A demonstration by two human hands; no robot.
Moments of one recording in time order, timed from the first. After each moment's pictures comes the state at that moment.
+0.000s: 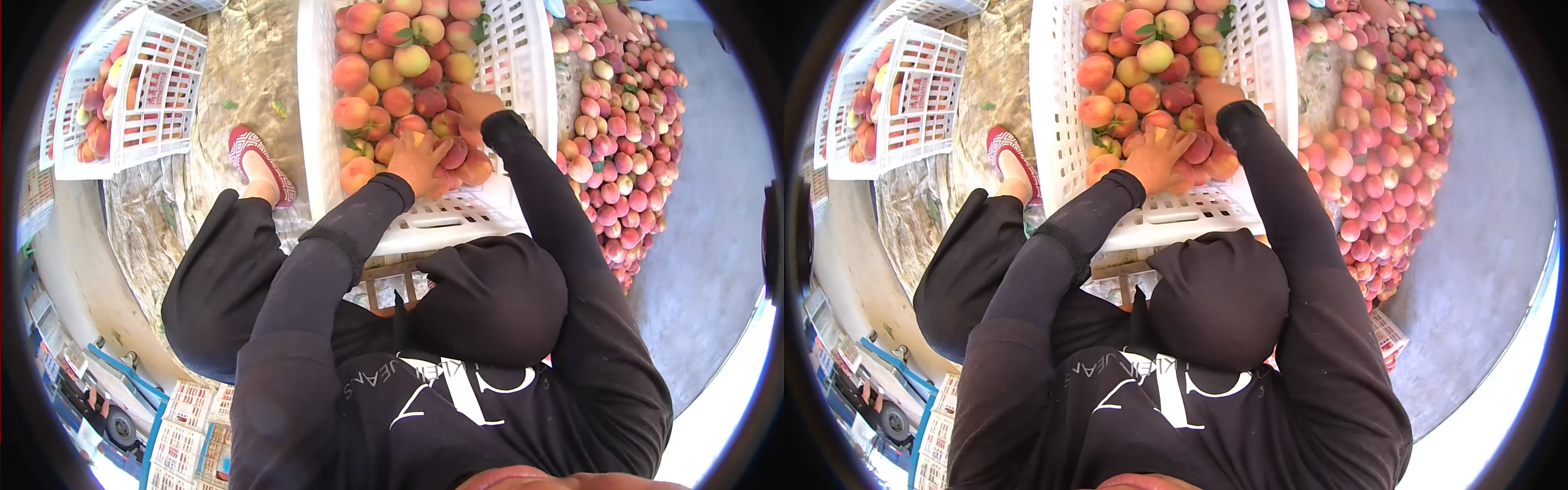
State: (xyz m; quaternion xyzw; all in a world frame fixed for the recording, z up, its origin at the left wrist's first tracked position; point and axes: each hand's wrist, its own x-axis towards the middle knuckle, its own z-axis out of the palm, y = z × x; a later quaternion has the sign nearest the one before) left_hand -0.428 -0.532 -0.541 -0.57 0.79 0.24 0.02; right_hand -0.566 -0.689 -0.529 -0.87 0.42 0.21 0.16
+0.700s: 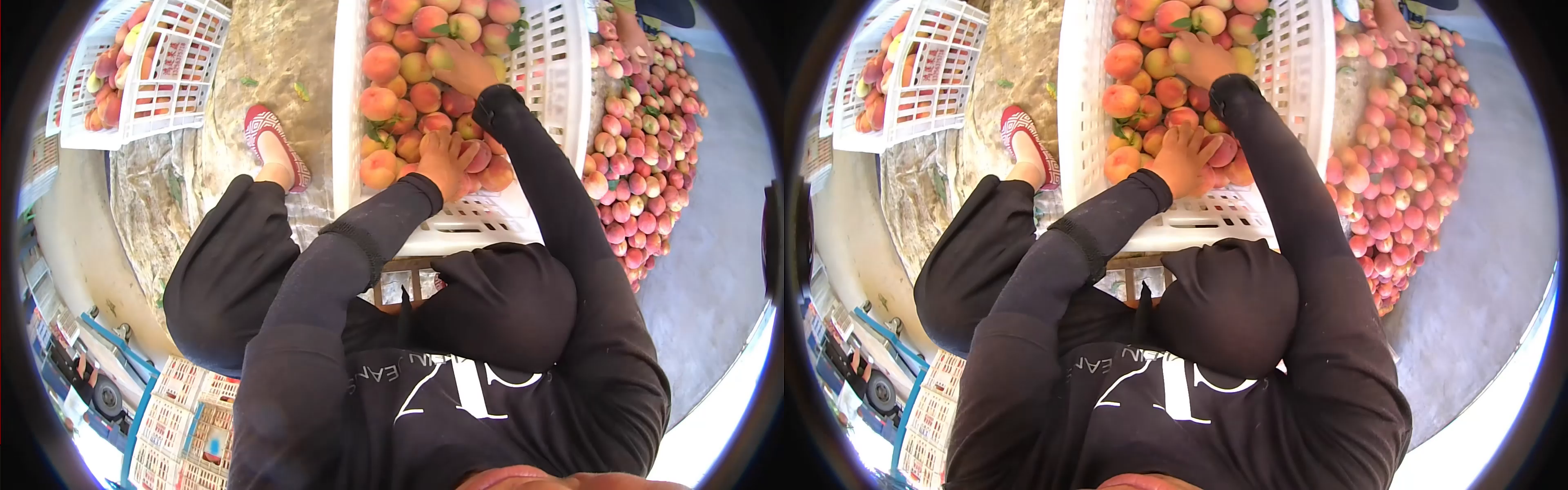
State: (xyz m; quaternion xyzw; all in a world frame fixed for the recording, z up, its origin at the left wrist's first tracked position) left_hand -0.438 -0.529 -0.545 -0.58 0.78 0.22 0.01; right_hand -0.487 -0.729 -0.569 -0.89 0.40 -0.10 0.20
